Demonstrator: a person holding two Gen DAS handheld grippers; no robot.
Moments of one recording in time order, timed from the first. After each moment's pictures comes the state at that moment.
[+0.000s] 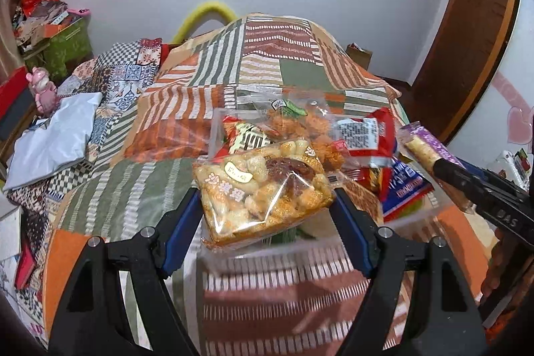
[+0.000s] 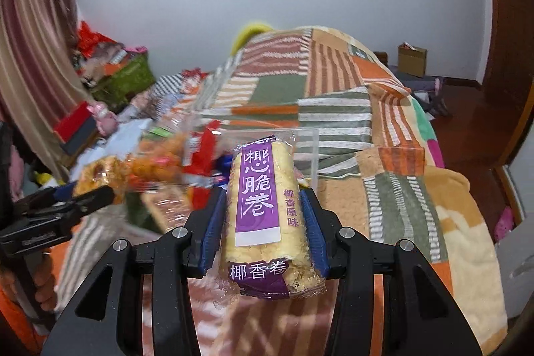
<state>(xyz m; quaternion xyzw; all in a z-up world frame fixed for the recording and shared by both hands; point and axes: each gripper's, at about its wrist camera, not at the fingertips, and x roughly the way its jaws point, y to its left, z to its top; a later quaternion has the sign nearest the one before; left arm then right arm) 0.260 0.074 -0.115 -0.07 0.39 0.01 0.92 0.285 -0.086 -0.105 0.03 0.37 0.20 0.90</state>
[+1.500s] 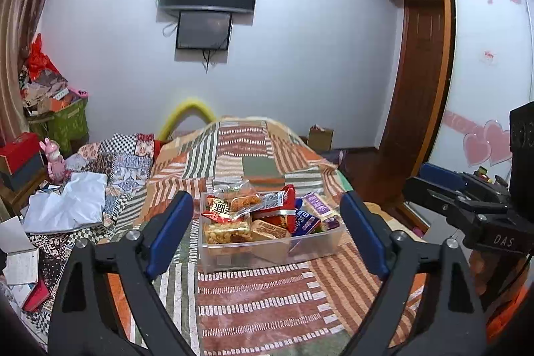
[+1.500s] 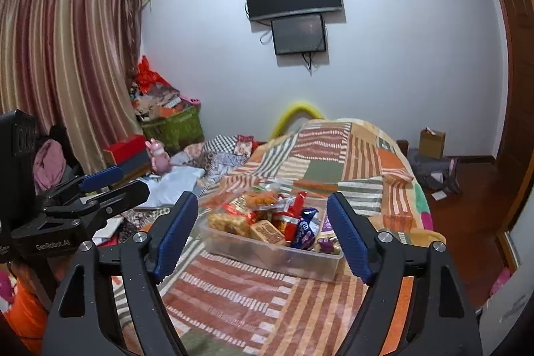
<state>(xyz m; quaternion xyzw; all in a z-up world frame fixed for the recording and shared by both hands) 0.084 0.035 0.020 -0.05 0.19 -0.03 0.98 0.130 -0.097 0.013 0.02 0.19 0.29 0.94</state>
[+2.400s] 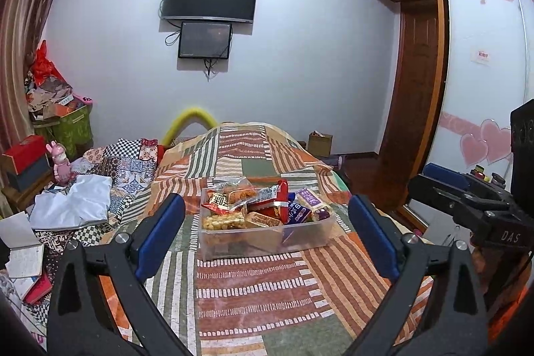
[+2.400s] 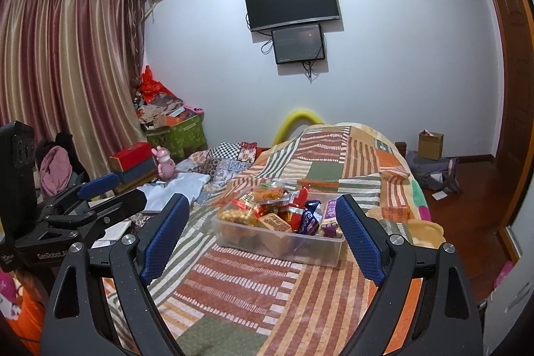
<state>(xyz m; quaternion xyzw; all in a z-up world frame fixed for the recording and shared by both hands) 0.045 0.023 0.013 -0.05 0.17 -0.02 0.98 0.097 -0.110 0.005 0.03 0.18 0.29 0.94</state>
